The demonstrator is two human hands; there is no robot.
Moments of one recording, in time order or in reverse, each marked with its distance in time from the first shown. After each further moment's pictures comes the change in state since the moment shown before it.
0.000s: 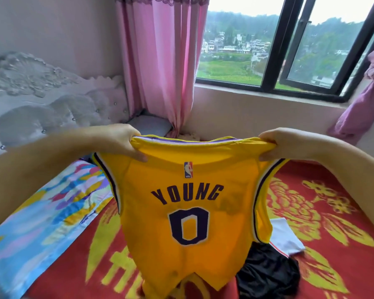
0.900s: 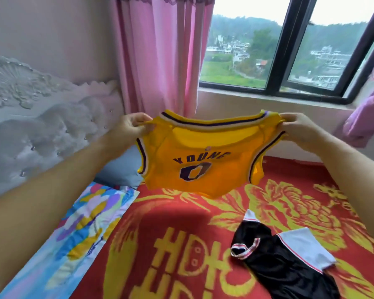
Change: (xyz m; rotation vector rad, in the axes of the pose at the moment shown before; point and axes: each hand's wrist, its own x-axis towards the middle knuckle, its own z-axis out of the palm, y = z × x) left_hand 0.109 -0.134 -0.015 -0.996 0.399 0.378; right_hand 0.156 -0.033 0.009 0.744 0.554 0.236
